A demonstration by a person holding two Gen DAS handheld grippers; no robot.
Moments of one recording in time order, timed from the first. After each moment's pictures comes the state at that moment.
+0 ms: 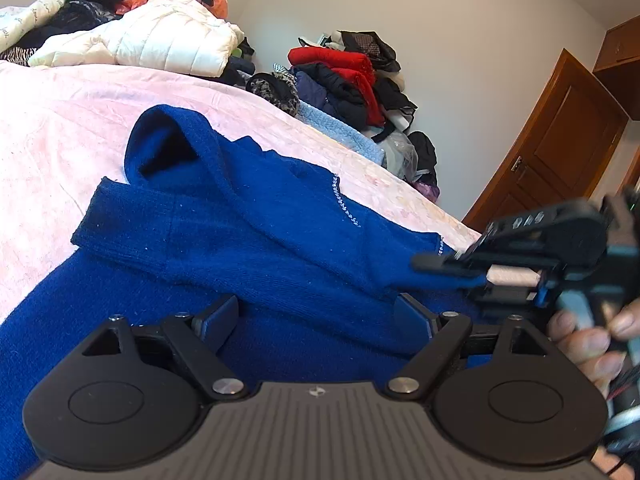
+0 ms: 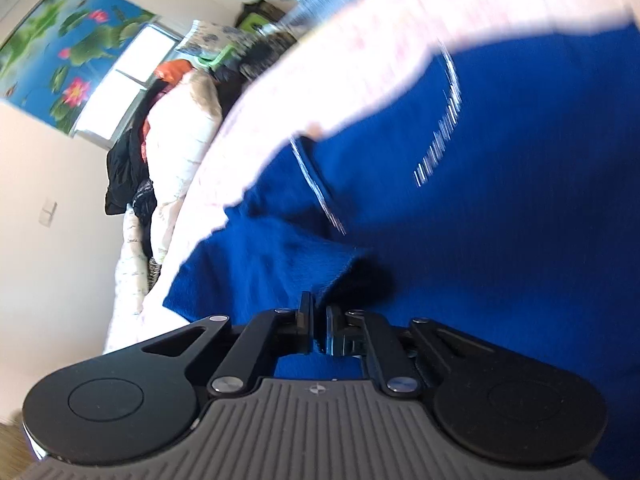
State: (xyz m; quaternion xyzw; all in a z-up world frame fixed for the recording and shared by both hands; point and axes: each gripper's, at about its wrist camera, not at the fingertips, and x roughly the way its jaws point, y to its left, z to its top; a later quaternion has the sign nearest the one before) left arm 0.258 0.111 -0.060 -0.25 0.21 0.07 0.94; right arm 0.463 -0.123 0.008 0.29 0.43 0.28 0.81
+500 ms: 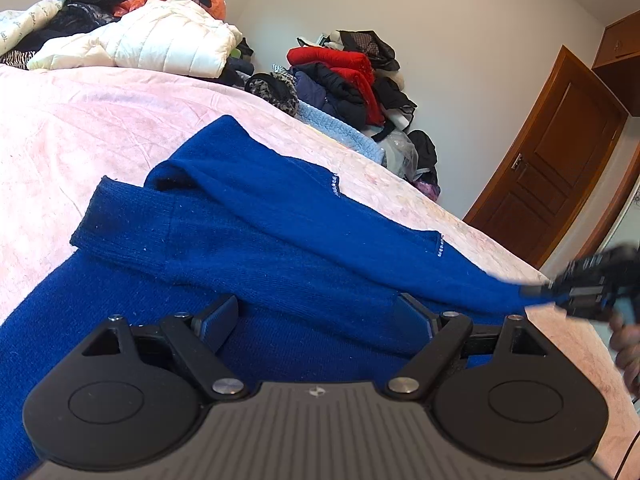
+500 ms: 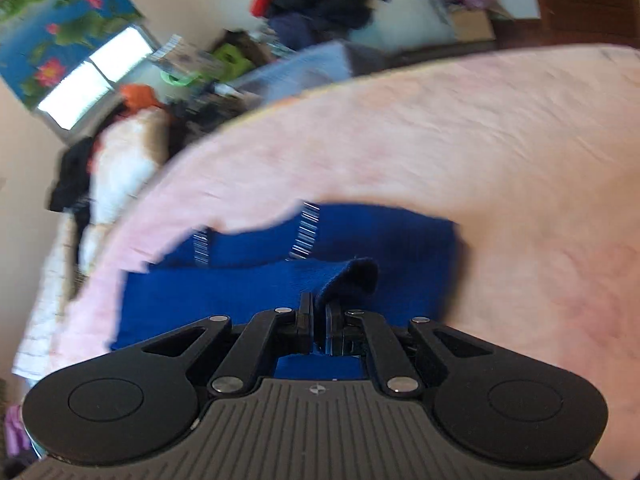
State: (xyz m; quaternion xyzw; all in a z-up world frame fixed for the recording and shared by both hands) left arm 0.258 0.109 -0.059 -0.25 0.22 0.07 0.94; right arm 0.485 -0.252 0.016 0.20 0.43 0.17 0.86
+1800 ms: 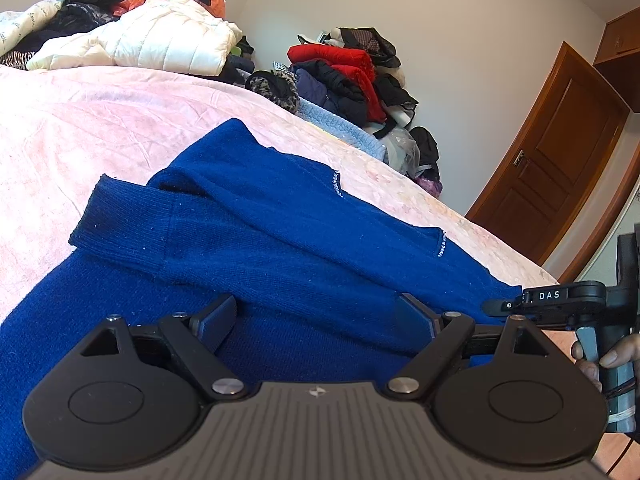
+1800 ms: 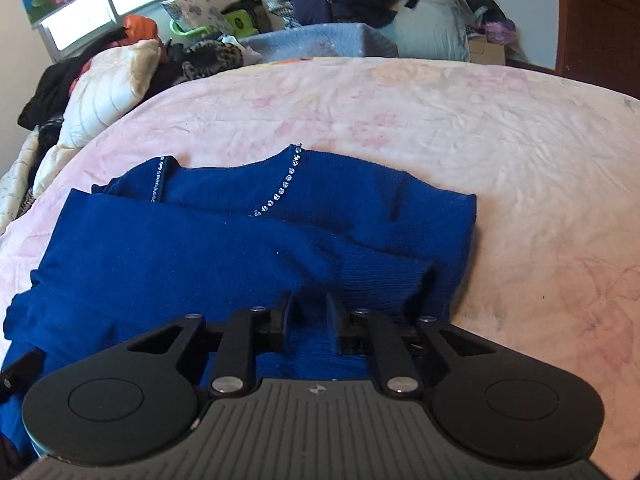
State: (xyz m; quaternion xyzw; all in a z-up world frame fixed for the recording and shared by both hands) left arm 0.259 0.105 -0.057 -0.24 0.22 0.07 0.94; right arm 0.477 -0.206 -0.011 0.09 0.40 0.19 0.89
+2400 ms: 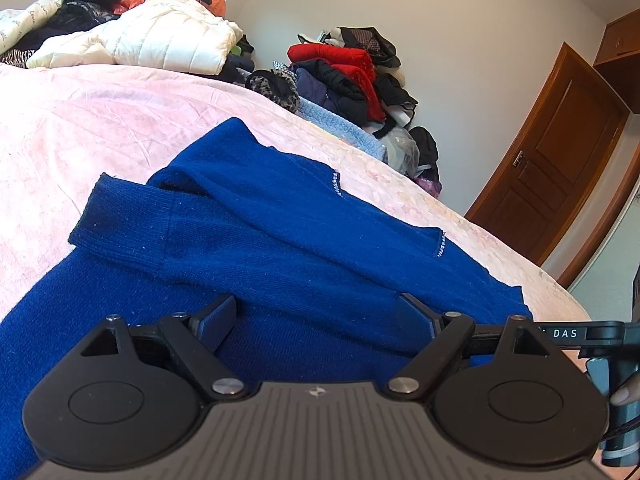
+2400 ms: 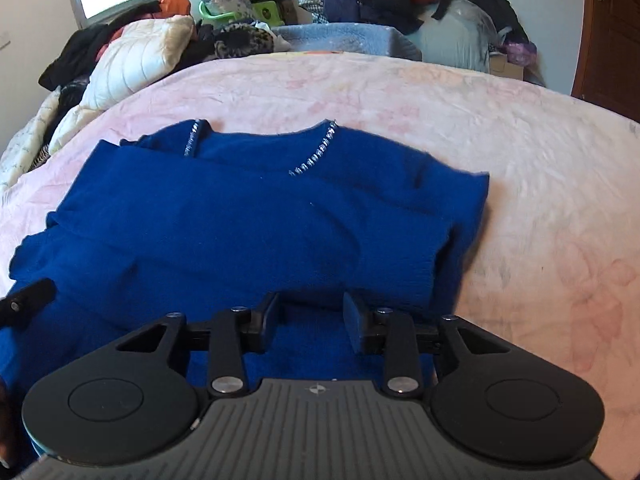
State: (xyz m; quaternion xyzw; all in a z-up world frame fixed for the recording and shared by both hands) left arm 0.260 0.105 -0.057 -0.25 0.22 0.07 0.94; right arm 0.436 -0.195 -0.013 0.02 0.38 0.22 0.90
